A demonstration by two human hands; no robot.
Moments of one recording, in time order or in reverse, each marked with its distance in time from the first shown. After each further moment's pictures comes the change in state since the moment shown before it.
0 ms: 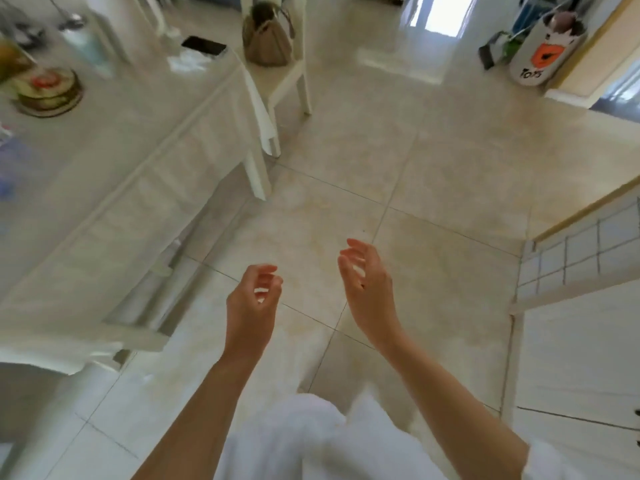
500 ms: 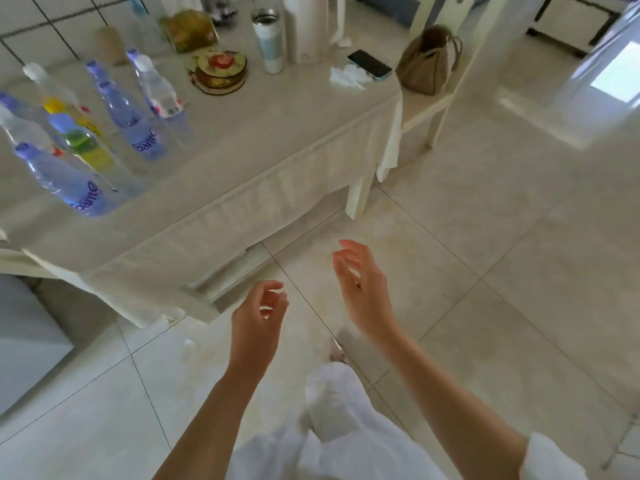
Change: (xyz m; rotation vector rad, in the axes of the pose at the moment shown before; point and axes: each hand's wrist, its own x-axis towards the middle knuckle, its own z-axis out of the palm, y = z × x) left_hand 0.103 -0.063 -0.106 -0.038 0.369 -0.301; right_hand 0.122 -0.058 0.202 0.033 -0.492 -0.174
